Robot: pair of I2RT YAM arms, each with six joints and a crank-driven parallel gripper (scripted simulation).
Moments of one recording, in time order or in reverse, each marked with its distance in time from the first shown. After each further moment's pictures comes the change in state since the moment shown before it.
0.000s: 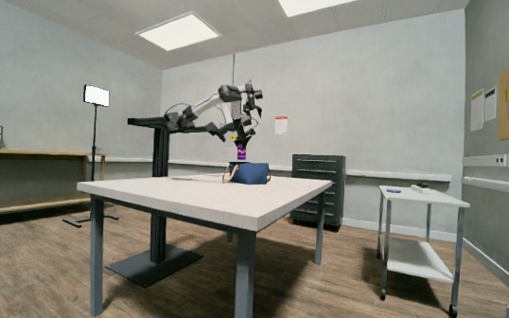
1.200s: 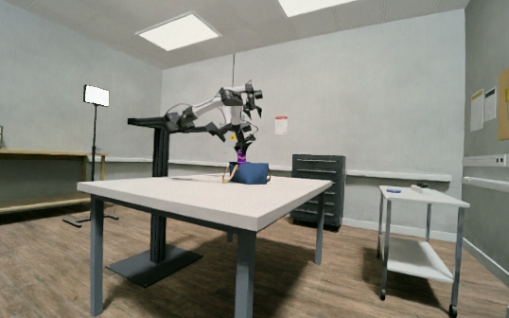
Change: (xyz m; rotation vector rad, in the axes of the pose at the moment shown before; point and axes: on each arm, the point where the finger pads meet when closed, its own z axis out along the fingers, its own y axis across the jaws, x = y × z) left arm 0.000 0.000 0.000 0.000 0.000 0.000; right arm 0.019 0.001 0.041 0.002 -0.001 0.015
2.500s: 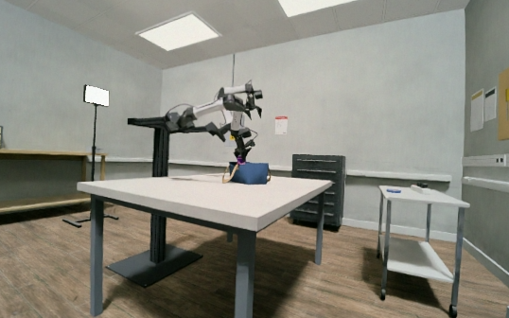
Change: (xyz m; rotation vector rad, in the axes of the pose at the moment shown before) left arm 0.000 0.000 0.000 0.000 0.000 0.000; right arm 0.017 0.002 0.039 -0.004 -0.004 -0.003
